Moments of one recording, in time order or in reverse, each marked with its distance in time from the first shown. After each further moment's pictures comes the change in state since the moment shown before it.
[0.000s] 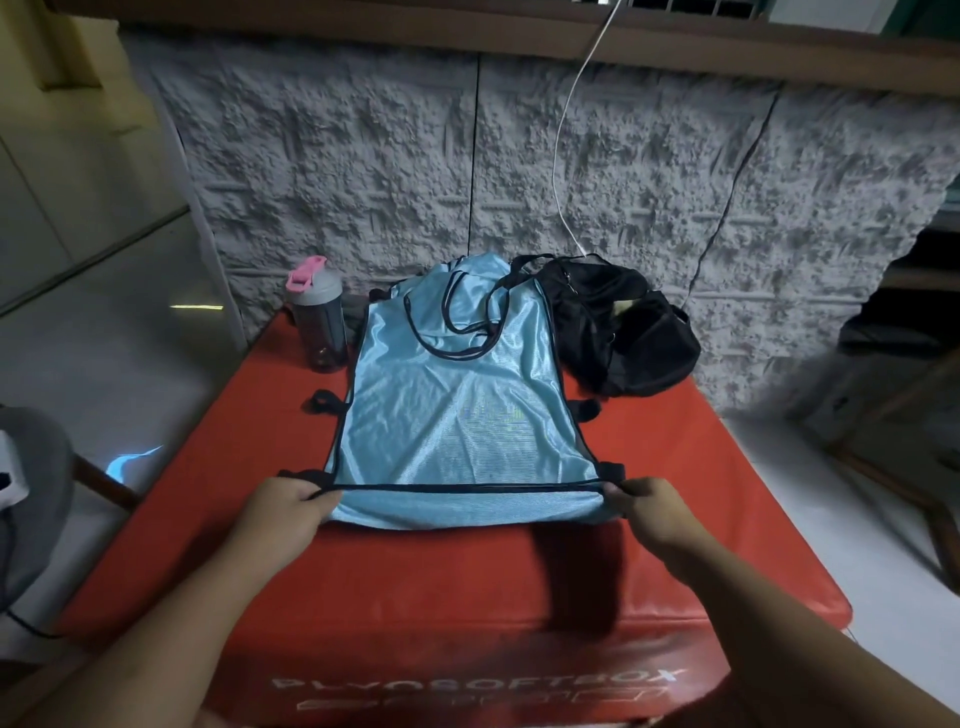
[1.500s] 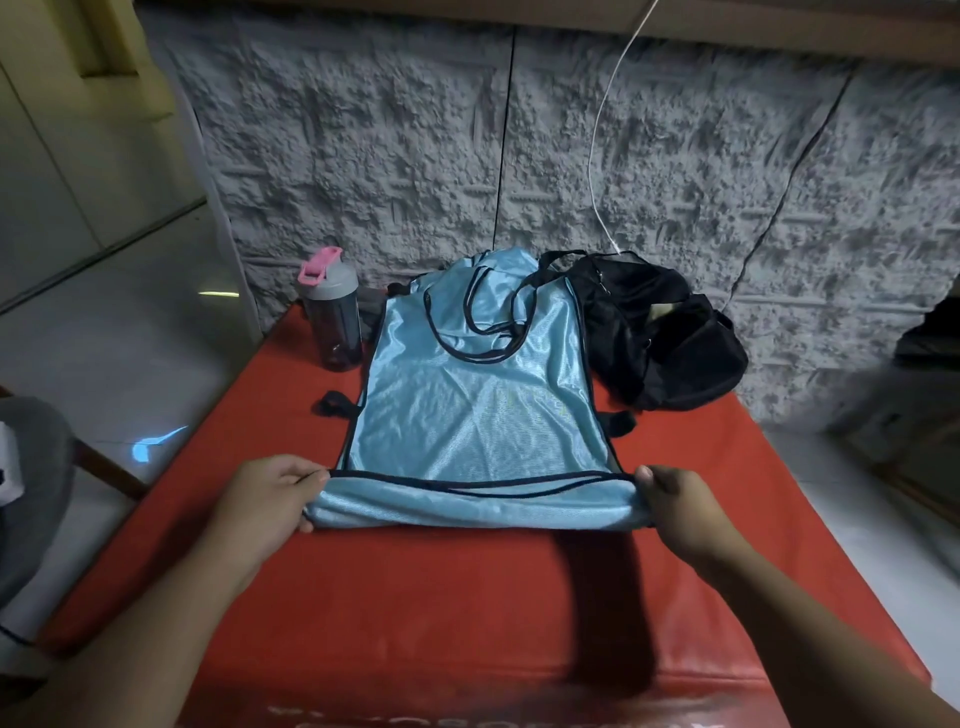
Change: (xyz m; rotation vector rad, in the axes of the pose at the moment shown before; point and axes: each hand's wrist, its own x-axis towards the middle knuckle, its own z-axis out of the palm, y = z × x) left_hand 0.013 0.026 -0.016 -0.212 0.105 -0.109; right_hand 0.043 -0.016 0.003 -0.205 0.039 -0.215
